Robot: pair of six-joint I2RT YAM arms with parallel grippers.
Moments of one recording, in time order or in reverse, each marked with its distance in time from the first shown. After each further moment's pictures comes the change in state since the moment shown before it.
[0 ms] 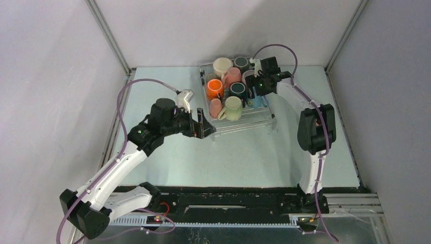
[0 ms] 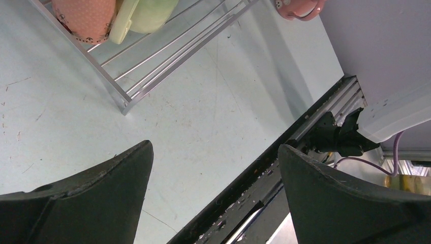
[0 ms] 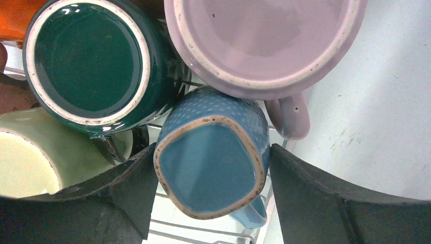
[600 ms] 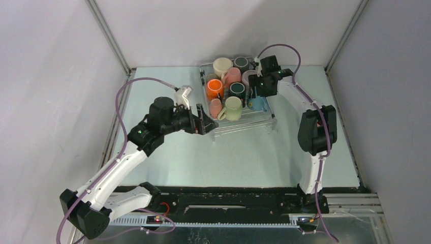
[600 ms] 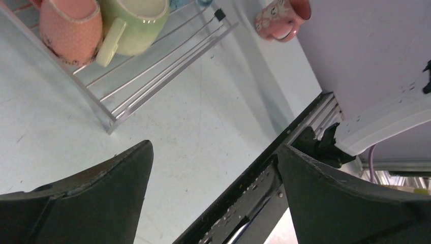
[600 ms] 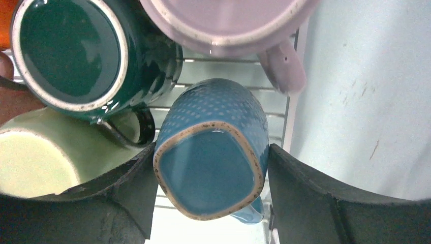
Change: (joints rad) left arm 0.000 0.000 -0.002 0.079 0.014 -0.056; right arm 0.008 -0.012 0.036 -0.109 0.072 0.159
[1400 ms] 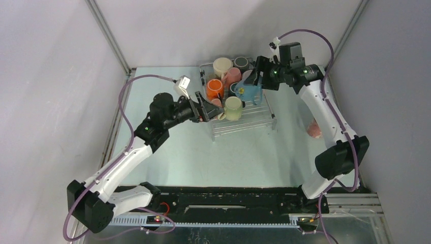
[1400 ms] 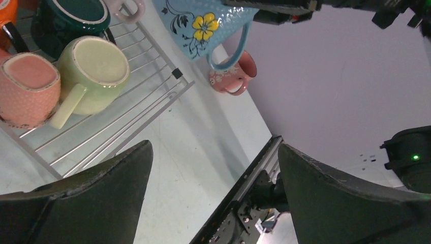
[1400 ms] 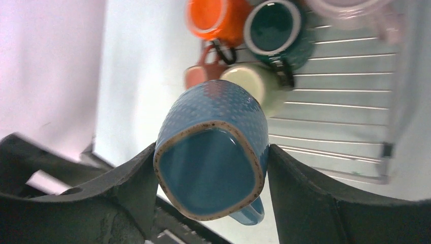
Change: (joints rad) left arm 0.024 0.069 -0.037 0.351 0.046 -0.201; right arm 0.002 -0.352 0.040 -0.150 -0.248 0.343
